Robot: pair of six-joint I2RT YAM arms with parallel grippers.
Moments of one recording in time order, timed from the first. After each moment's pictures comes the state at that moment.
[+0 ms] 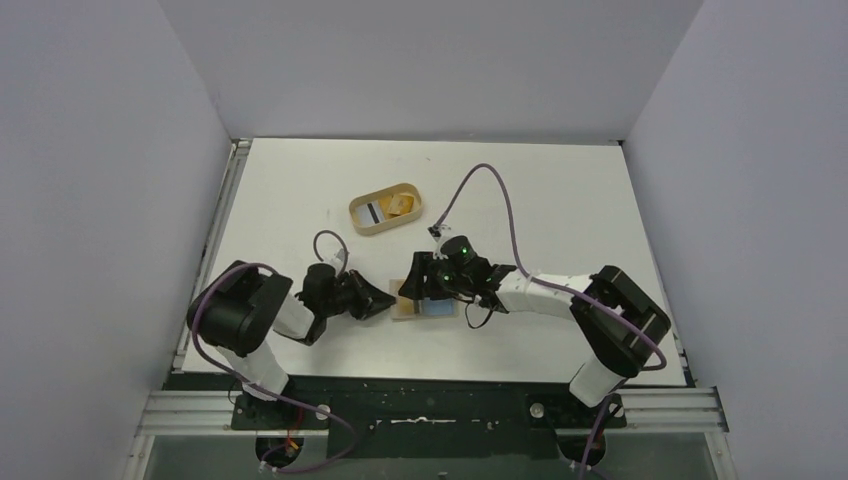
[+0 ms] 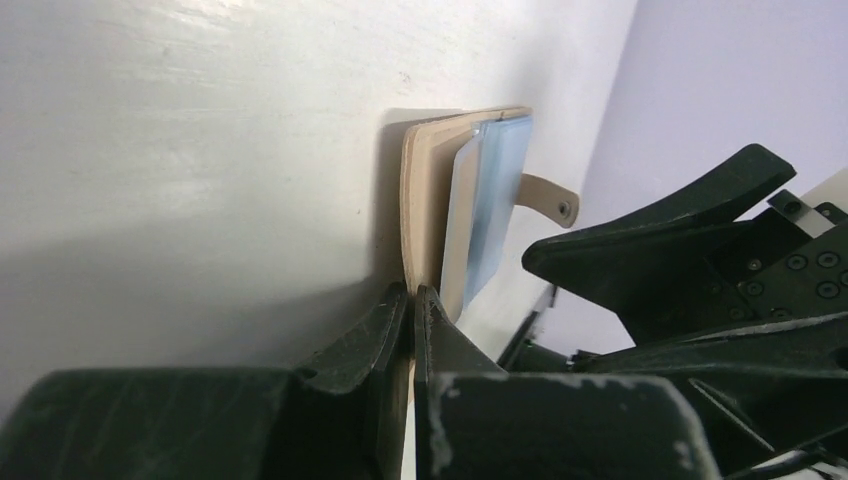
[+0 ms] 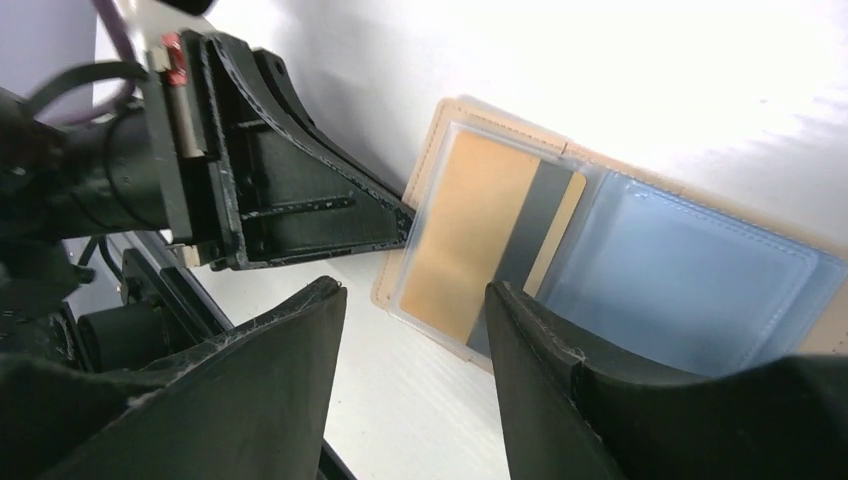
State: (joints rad) left arm -0.39 1.66 0.27 0.82 0.50 -1.15; right arm 0.82 1.64 0.80 0.17 -0.21 0.70
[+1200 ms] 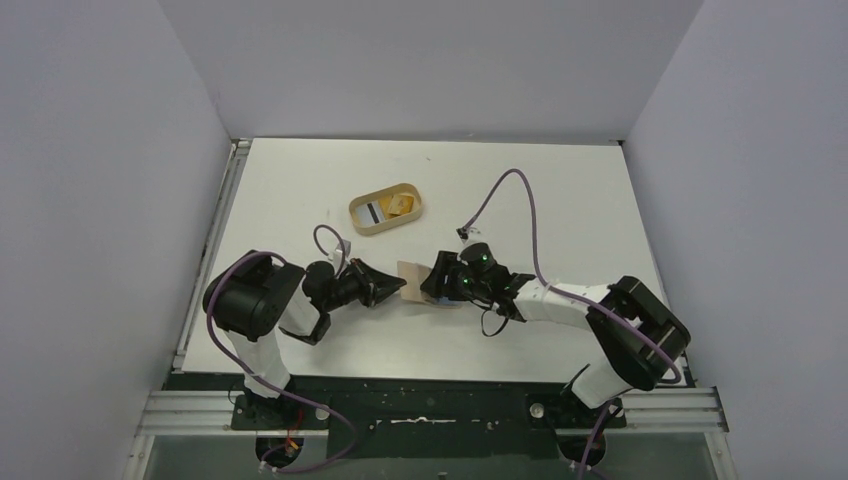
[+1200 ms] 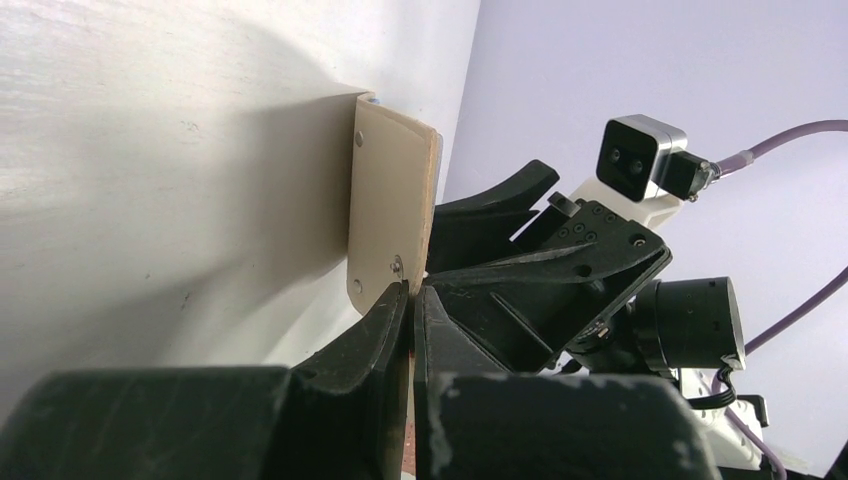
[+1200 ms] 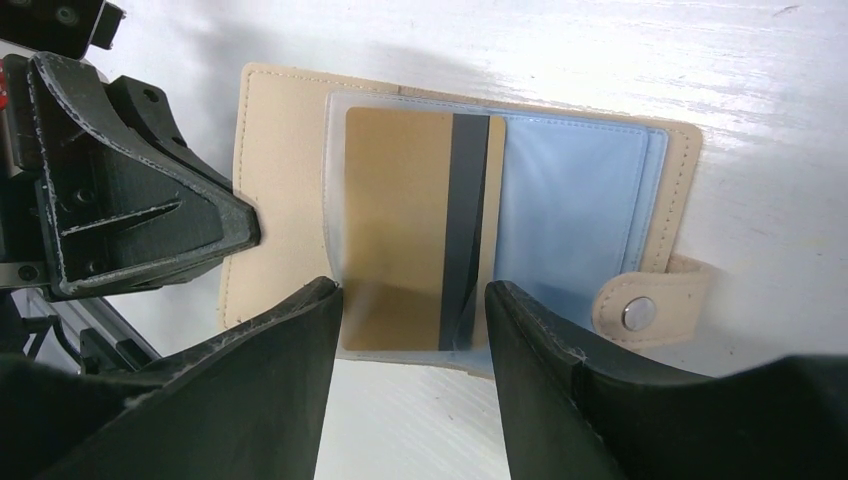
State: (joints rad) left arm -0.40 1.83 0.28 1.28 0.56 -1.51; right arm 0.74 1.53 0.66 0.21 -0.06 0.75
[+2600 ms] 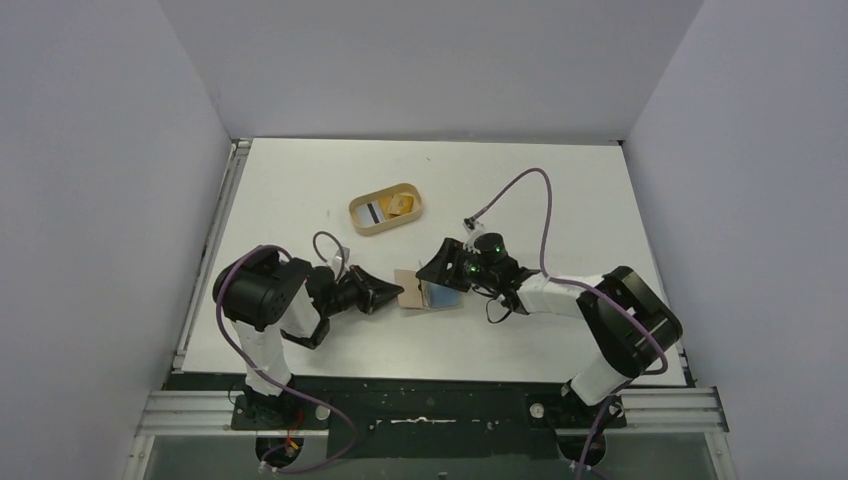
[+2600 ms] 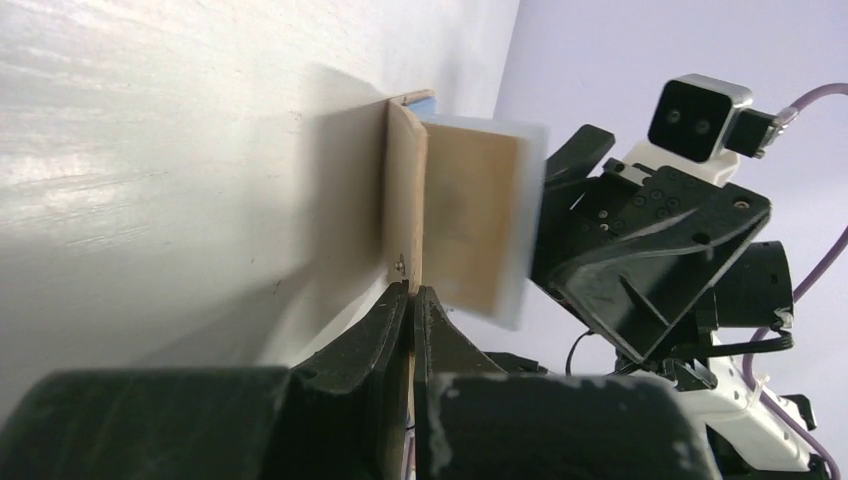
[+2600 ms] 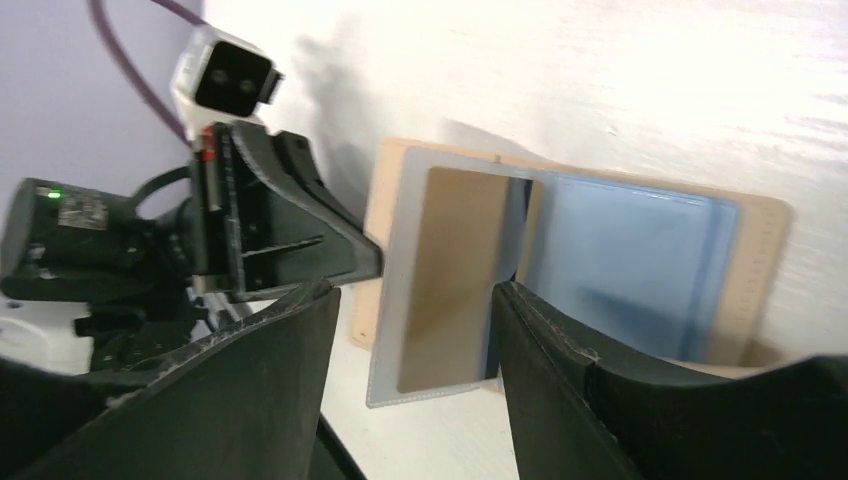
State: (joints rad) left arm -0.39 1.91 0.26 1.33 0.56 -1.47; right arm 0.63 1.59 0.64 0.46 -0.33 0.88
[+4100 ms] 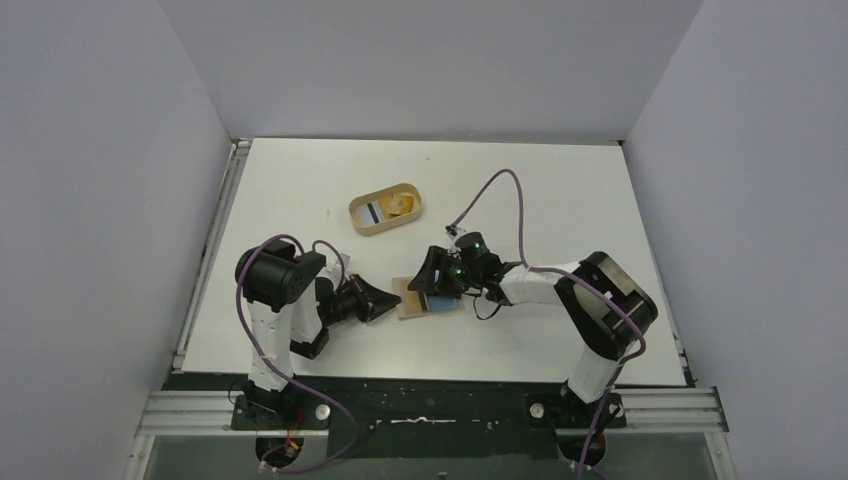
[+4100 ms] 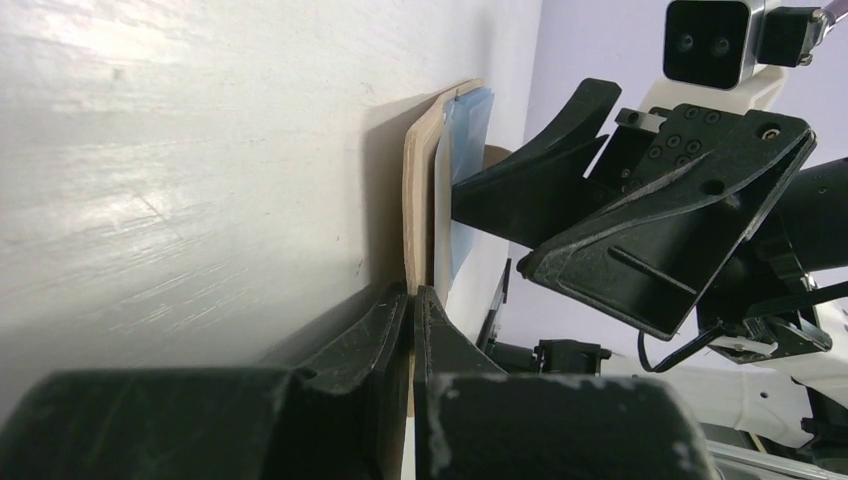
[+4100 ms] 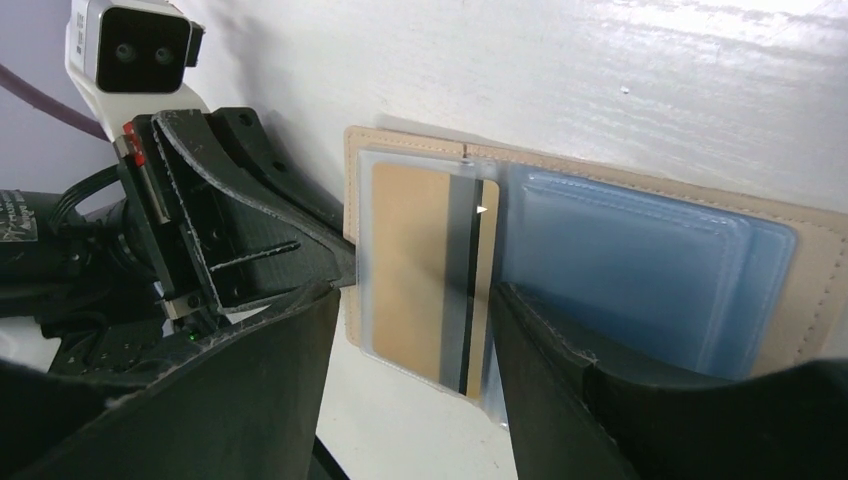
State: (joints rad) left arm -0.40 2.11 0.21 1.56 0.55 -1.33; right arm 0.68 1.73 0.77 0.26 -0.33 0.81
